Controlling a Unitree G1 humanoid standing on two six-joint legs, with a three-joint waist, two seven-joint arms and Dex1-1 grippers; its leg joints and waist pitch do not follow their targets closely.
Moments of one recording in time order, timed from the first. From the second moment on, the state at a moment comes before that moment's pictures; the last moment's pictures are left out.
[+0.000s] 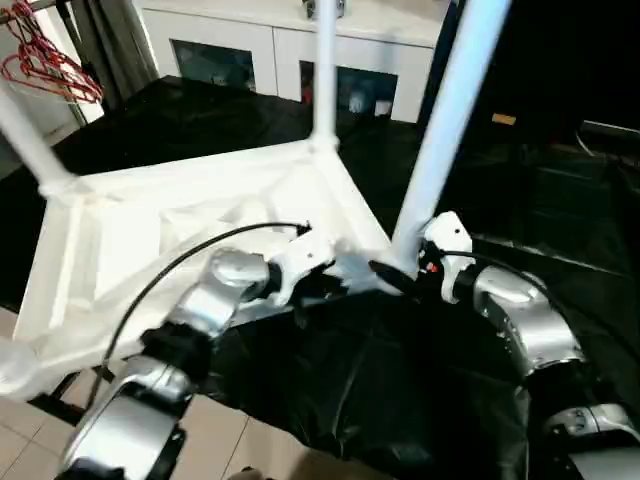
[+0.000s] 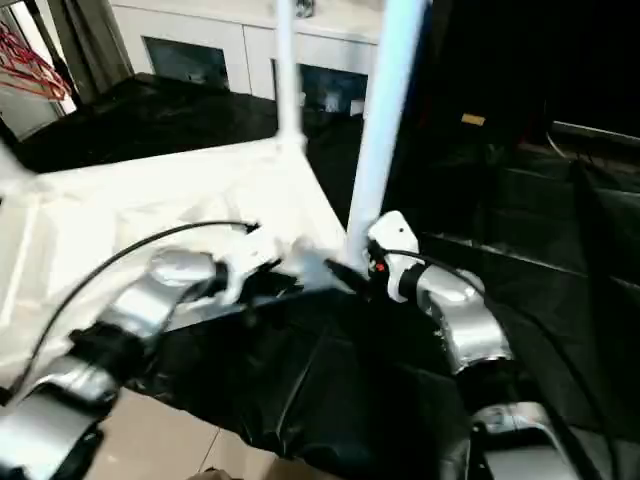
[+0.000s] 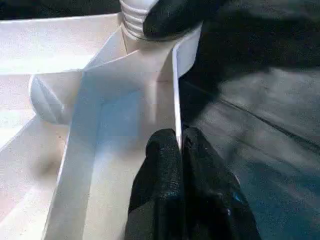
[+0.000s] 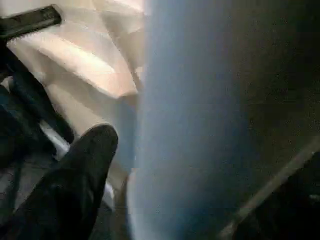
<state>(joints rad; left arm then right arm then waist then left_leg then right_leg) -0.65 0.28 -0.32 0.63 0.05 0.08 -1.11 -0.49 -0.36 0.09 0.52 0.10 0.04 0.89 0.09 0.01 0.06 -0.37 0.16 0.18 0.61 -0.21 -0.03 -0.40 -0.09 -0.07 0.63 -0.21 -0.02</state>
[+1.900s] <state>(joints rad) -0.74 0.10 -0.28 0.80 0.09 0.16 -0.79 -0.51 -0.16 -0.01 0.60 0.05 0.12 0.40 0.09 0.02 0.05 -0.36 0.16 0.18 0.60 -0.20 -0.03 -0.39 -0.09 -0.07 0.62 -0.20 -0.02</state>
